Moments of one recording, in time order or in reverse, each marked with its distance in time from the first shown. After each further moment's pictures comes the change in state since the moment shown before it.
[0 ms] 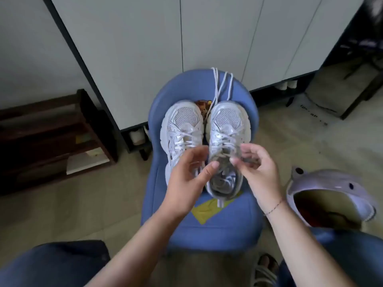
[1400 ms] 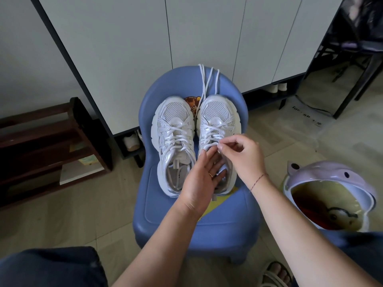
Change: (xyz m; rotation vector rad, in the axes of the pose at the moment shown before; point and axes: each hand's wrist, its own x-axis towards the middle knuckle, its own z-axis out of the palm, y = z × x) left_hand 0.006 -0.040 0.057 -0.692 -0.114 -0.434; right_hand 0.016 0.012 0.007 -0.173 0.021 -0.092
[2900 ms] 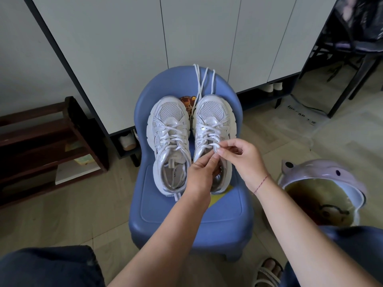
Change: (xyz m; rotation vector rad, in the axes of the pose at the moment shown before) left_hand 0.008 -0.010 0.019 0.084 0.189 0.043; right_hand -0.003 0.005 -0.017 0.189 -0.149 0.130
